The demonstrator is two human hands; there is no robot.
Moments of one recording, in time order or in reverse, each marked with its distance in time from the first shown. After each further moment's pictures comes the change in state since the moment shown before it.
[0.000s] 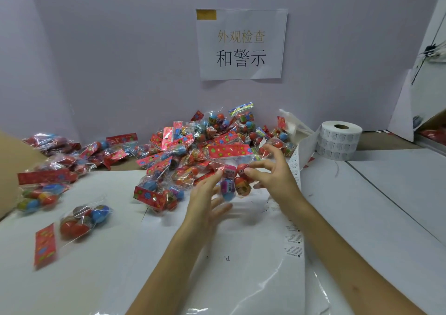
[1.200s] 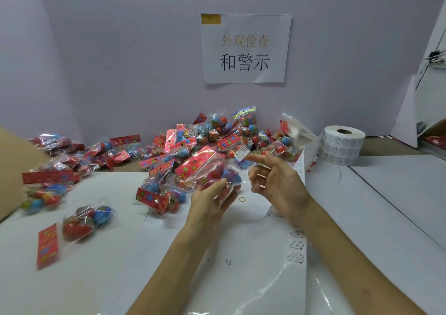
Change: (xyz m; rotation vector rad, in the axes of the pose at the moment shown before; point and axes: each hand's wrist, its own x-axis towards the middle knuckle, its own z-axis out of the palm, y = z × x) left_hand -0.002 0.000 0.003 -0.274 -0.107 0.100; right_hand -0.005 -0.016 -0.006 0.573 -0.301 0.192
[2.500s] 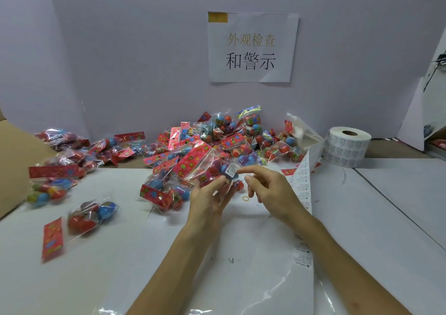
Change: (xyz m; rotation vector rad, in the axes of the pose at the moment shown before) left_hand -0.001 0.004 -0.001 -0.119 0.096 0.042; right_hand 0.003 0.026 -0.002 -0.926 0.069 -0.343
